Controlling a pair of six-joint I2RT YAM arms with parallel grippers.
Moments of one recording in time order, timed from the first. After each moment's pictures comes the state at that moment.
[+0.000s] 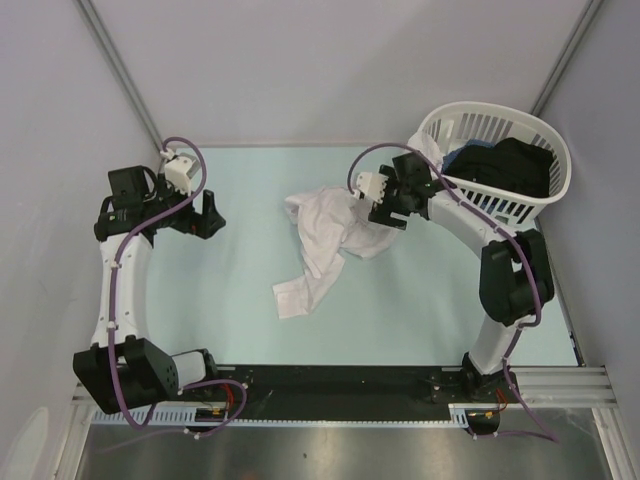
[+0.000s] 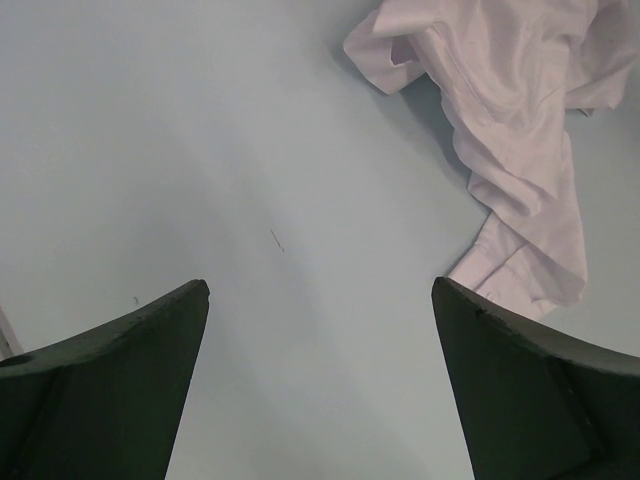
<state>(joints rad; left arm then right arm) 0.23 1.22 1.22 -0.77 0.63 0.41 0.39 1.76 1.40 -0.45 -0.11 -0.94</state>
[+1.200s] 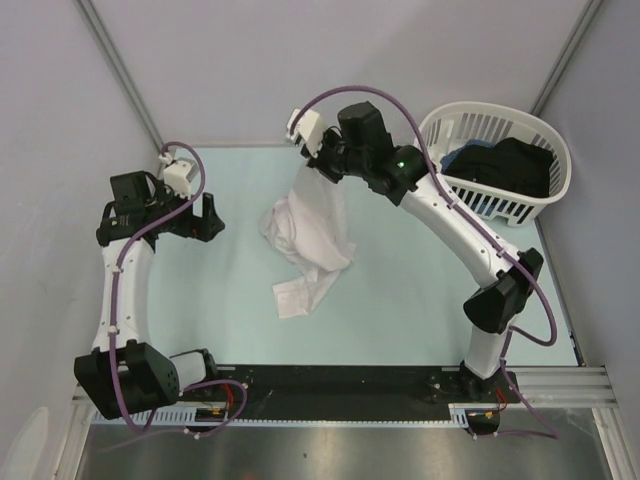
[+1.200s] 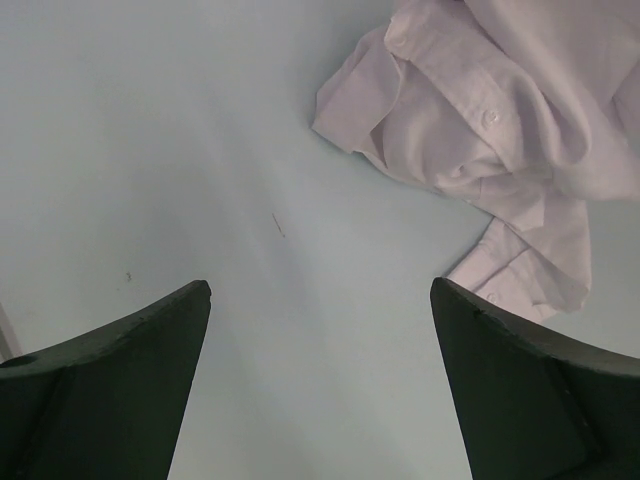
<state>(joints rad) 0.23 1.20 1.18 -0.75 0.58 0.36 0.75 1.81 2.02 -0.63 -0.13 -0.59</state>
